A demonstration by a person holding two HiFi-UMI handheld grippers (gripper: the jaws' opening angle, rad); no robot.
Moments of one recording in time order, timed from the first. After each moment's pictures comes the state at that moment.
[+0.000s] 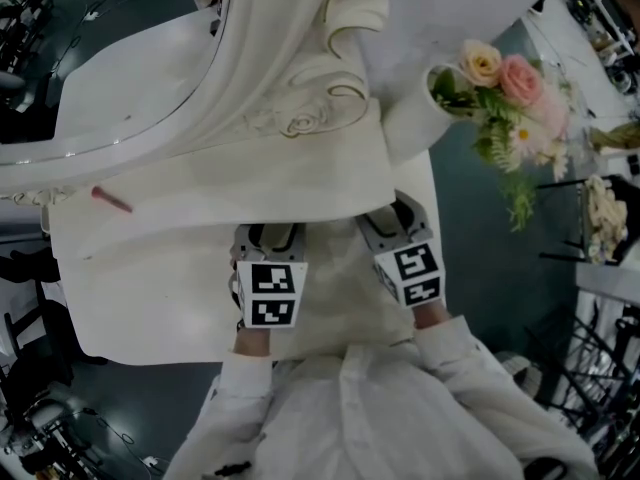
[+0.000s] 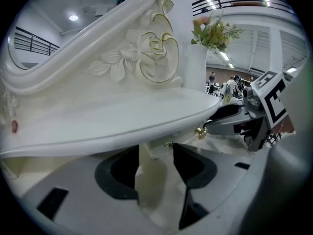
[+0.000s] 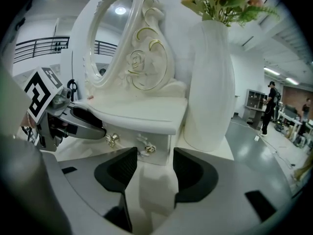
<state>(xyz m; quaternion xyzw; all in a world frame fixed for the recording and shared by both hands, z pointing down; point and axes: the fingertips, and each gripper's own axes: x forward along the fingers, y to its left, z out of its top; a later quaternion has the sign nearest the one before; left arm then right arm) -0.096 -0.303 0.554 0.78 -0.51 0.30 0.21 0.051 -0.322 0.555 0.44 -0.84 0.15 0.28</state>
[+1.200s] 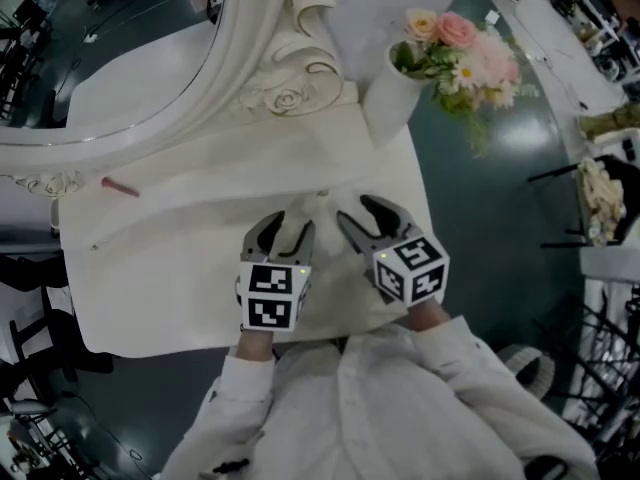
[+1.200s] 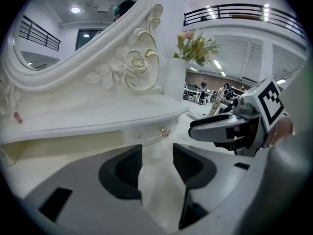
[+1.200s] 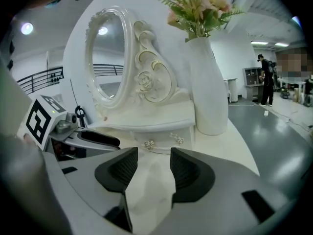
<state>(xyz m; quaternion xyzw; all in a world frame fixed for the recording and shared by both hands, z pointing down) -0.064 -0.245 0.524 0.81 -0.47 0.27 0.23 0.034 -0.261 0.523 0.42 -0.85 0.25 0.18</state>
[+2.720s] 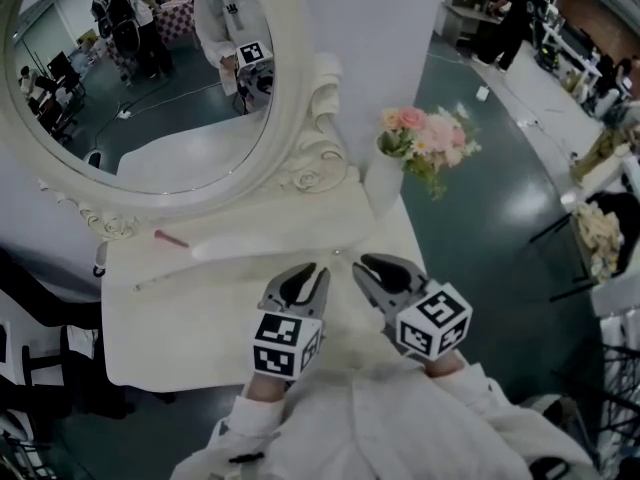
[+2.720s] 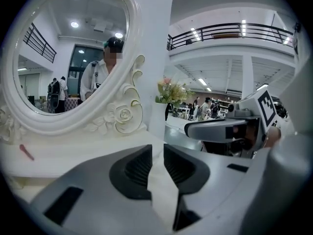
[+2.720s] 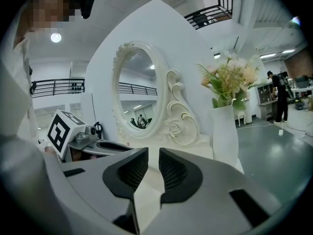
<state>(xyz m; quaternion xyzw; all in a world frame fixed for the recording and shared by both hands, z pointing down) -0.051 -0.217 0.397 0.87 -0.44 0.18 0.16 0.016 -0.217 0.371 0.37 -0.91 0.16 0.07</state>
